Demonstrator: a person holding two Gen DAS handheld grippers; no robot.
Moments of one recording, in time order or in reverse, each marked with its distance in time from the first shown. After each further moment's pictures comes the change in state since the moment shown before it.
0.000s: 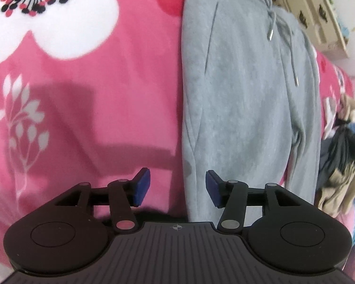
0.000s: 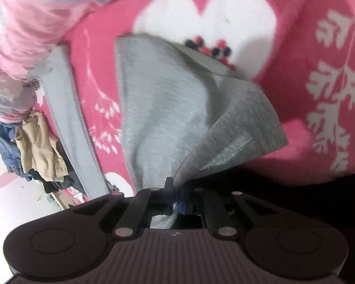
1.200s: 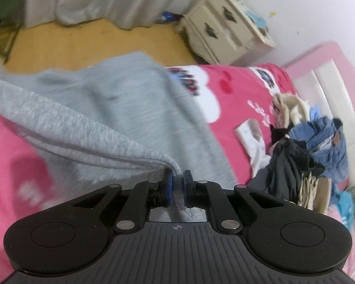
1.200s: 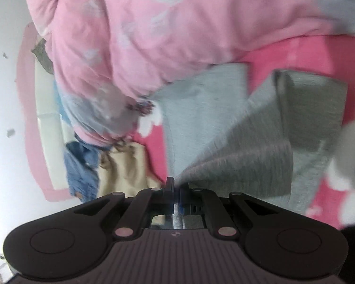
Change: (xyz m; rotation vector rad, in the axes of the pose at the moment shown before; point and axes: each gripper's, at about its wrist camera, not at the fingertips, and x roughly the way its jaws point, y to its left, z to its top) left arm 0.026 -0.259 0.069 0.392 -0.208 -0.161; right arm 0.063 0.209 0.009 -0.139 -0.275 0.373
